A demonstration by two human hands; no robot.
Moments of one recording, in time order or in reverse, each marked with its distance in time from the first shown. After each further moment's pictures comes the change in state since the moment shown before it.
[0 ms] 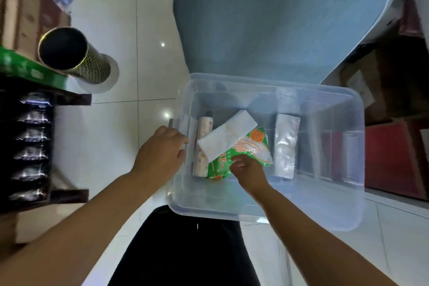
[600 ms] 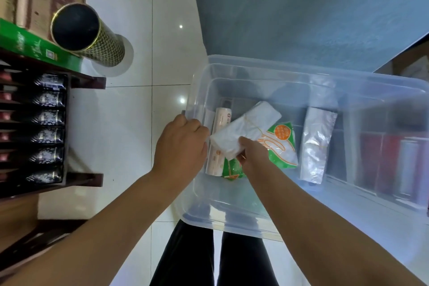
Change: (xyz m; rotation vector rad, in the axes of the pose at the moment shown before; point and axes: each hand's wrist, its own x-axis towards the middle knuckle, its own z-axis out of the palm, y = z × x) left_hand 0.024 0.000 0.036 0.210 0.159 0.063; right_hand 0.091 -0.016 0.052 1.048 0.106 0.529
